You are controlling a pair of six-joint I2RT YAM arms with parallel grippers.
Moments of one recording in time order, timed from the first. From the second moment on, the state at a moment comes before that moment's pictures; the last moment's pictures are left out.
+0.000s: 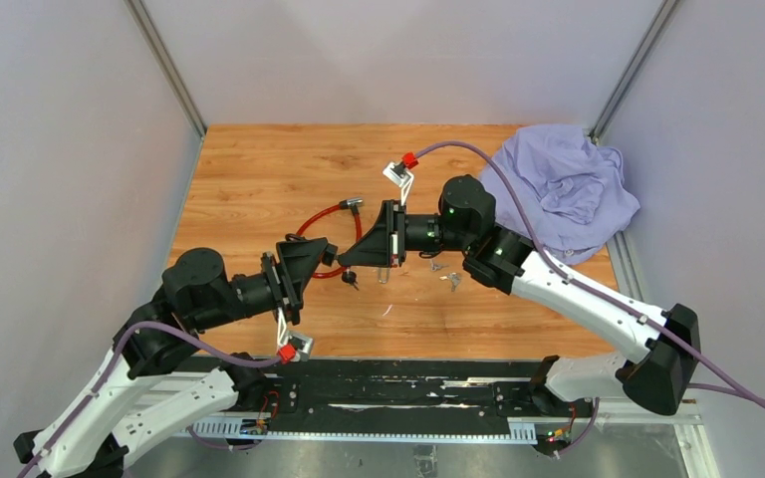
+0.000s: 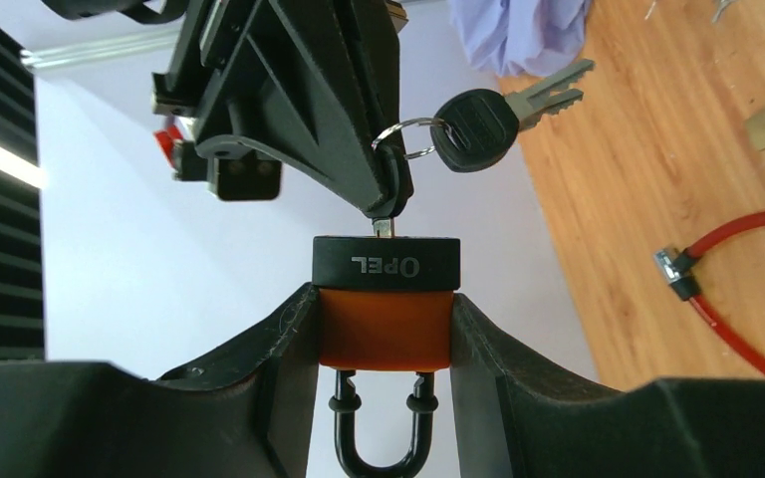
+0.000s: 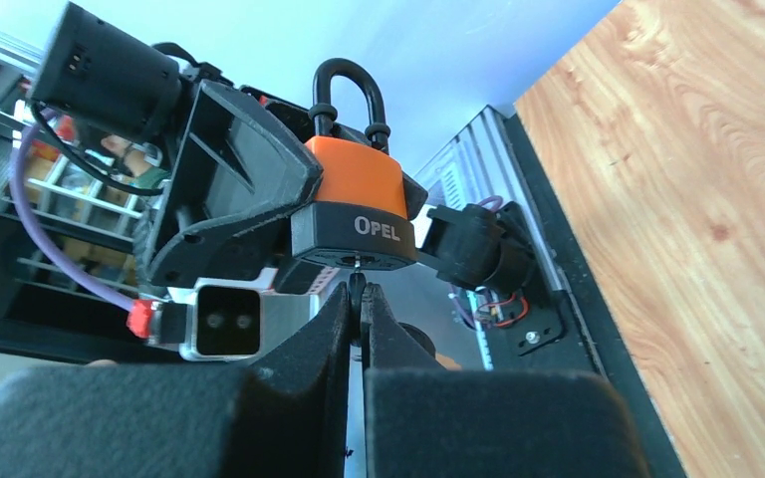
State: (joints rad) left arm -0.81 0.57 1.01 -0.68 0.32 1.70; right arm 0.91 1.28 1.17 0.05 -0.62 0.86
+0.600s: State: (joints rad) left arm -0.81 0.66 1.08 -0.66 0.31 1.47; right arm 1.04 1.19 1.21 -0.12 -0.33 0.47
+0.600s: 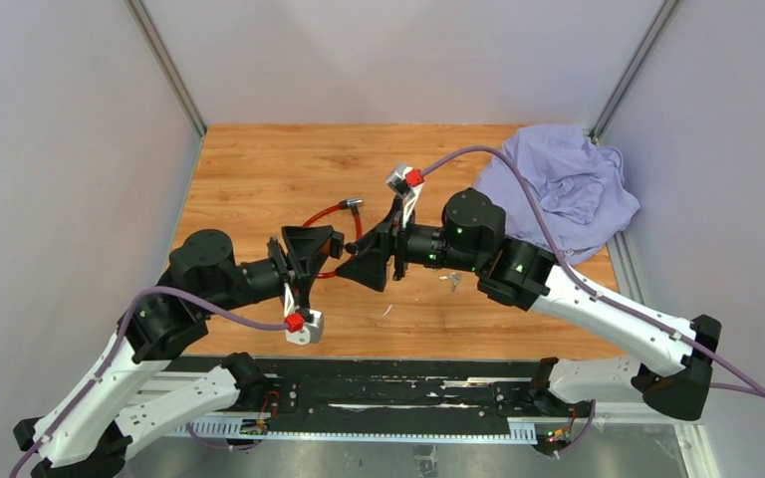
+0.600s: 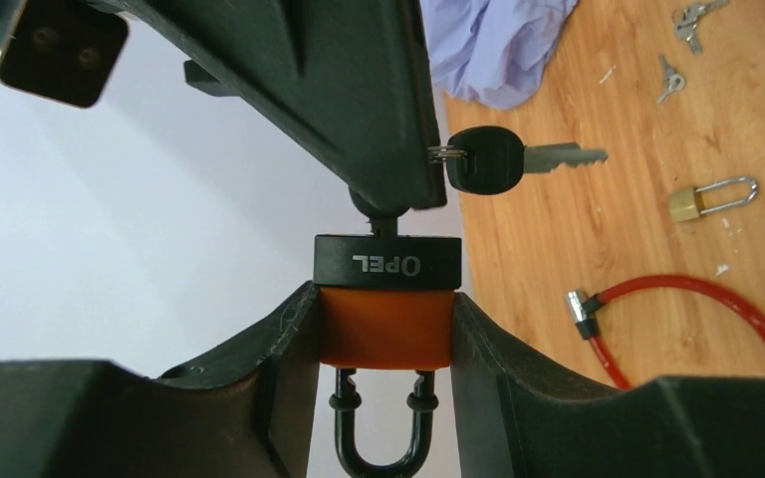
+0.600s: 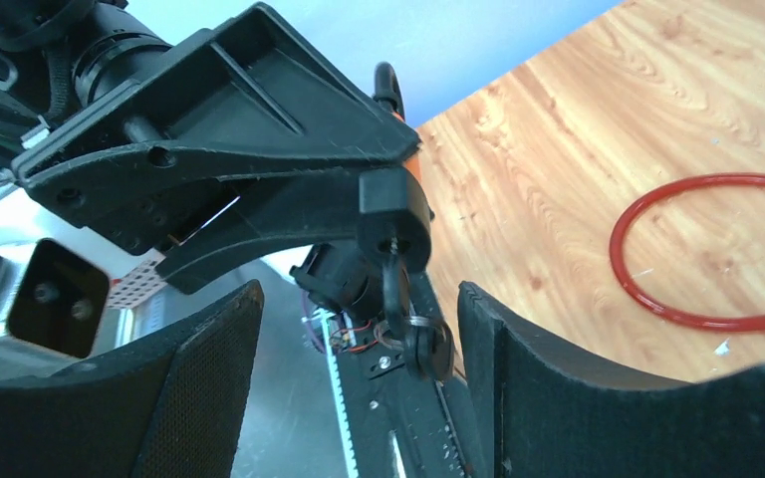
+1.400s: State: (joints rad) left arm -0.81 0.67 1.10 -0.67 0.33 1.33; right arm 1.10 1.31 1.30 -0.07 -0.15 0.39
